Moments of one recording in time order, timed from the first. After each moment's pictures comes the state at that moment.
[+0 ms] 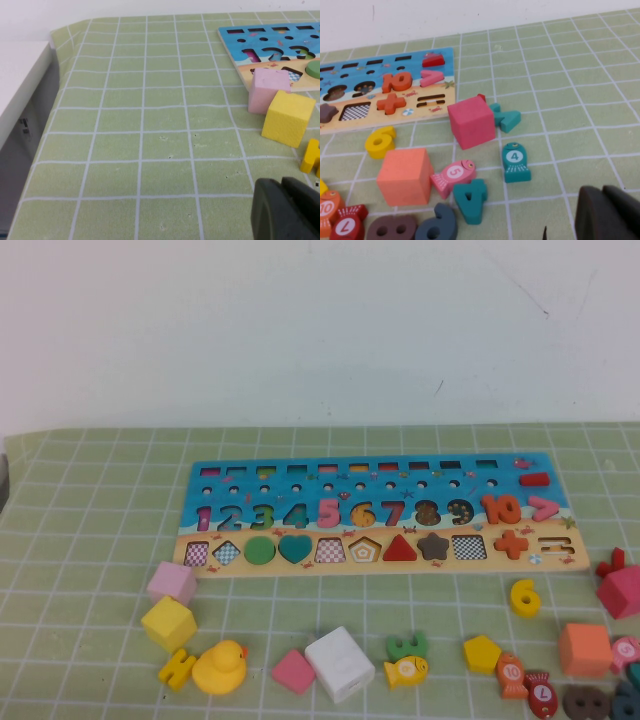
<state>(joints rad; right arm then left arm) -0.07 -0.01 0.03 0.10 0.38 -0.01 -0.05 -0.01 0.02 -0.05 0.36 -0.02</state>
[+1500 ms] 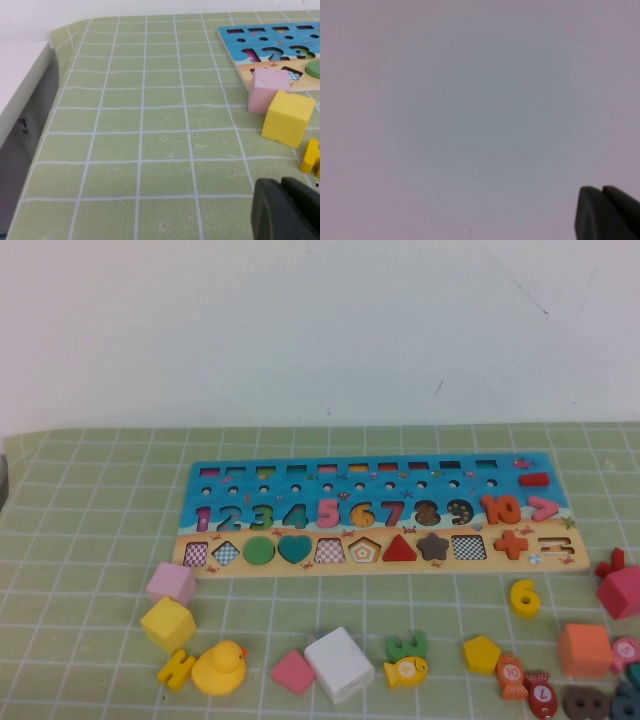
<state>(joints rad) -0.07 -0.01 0.03 0.12 -0.44 0.06 -0.05 -0.01 0.02 -0.05 0.36 -0.02</state>
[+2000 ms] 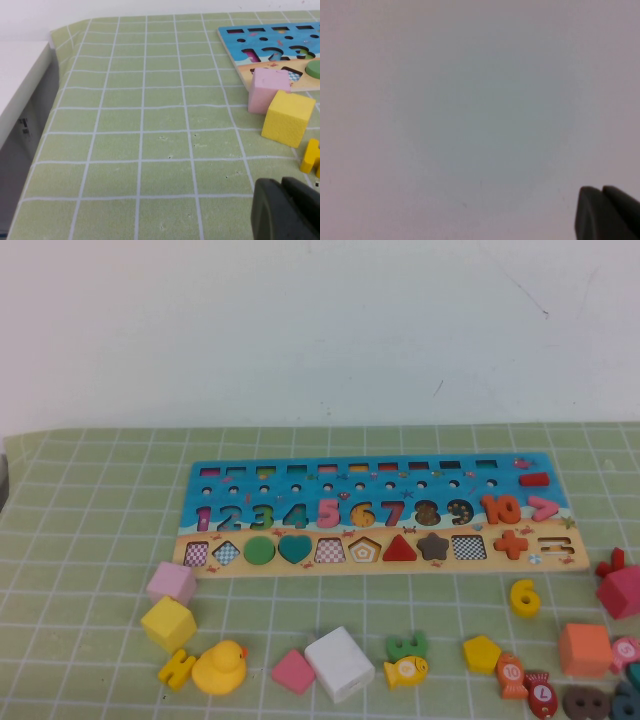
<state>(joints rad) -0.07 0.06 -0.45 0.11 0.22 -0.02 -0.05 -0.01 0.02 -0.05 0.36 -0.02</state>
